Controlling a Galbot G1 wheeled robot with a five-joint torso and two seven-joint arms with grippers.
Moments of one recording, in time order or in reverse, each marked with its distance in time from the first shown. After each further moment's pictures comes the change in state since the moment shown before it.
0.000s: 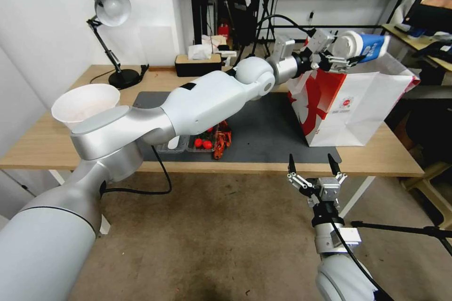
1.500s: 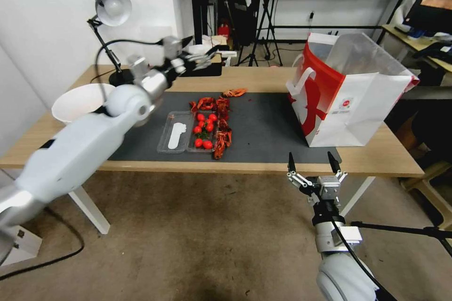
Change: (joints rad) left arm 0.561 0.725 -0.582 -0.555 0.055 0.038 -0.161; right arm 0.004 -0.016 -0.006 0.013 0.000 -0.010 0.002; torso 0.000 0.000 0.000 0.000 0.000
